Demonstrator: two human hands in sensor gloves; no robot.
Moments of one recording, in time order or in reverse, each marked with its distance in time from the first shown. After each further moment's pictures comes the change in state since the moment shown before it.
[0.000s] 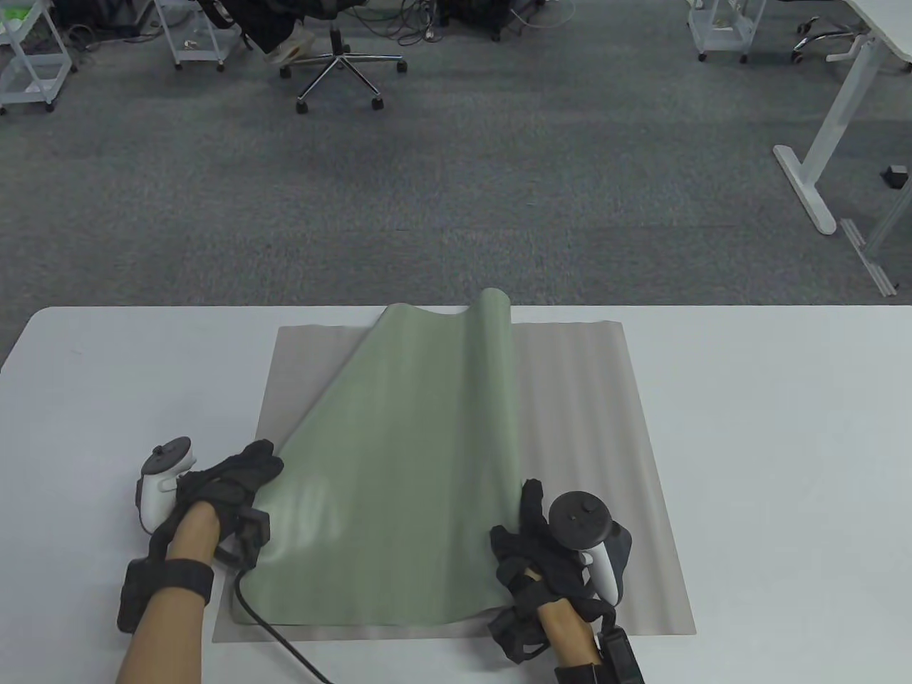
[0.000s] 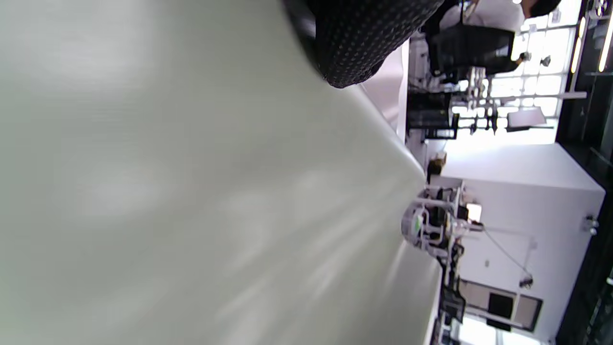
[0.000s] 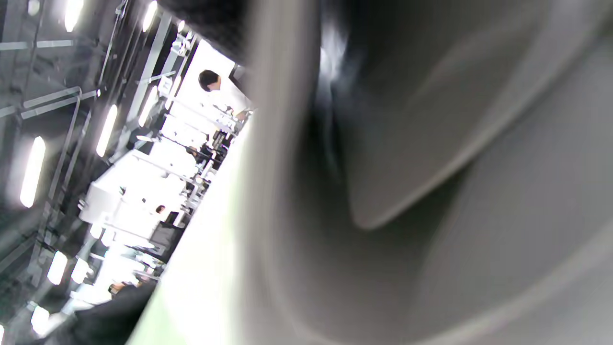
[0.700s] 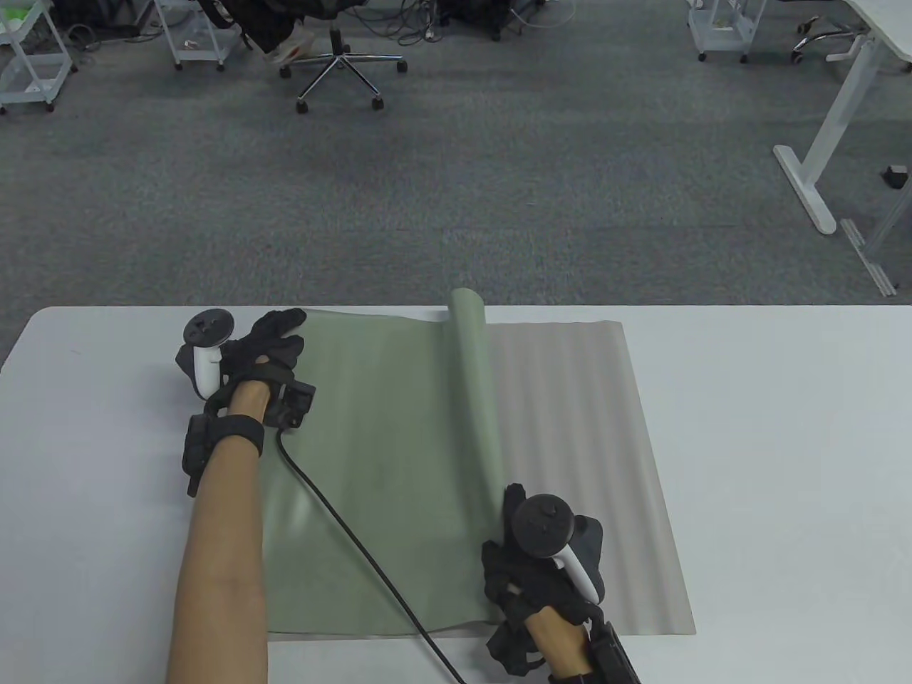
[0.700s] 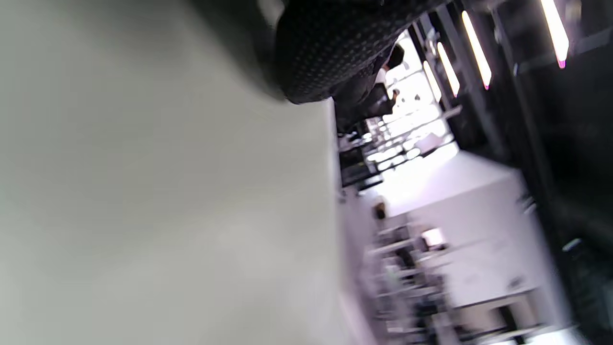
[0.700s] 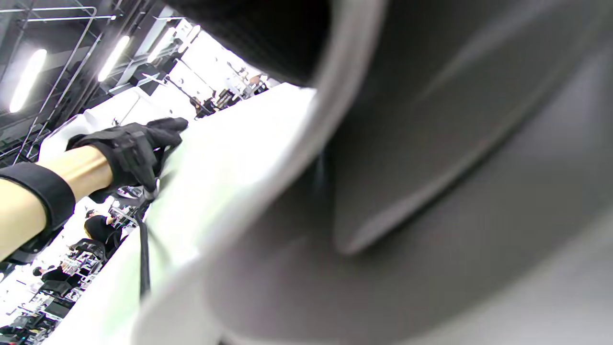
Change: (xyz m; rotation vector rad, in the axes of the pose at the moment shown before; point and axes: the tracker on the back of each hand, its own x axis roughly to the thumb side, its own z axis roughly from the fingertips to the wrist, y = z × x) left_hand 0.131 -0.012 -0.101 0.361 -0.253 -0.479; right_hand 0.021 0.010 0.009 0.066 -0.045 0.190
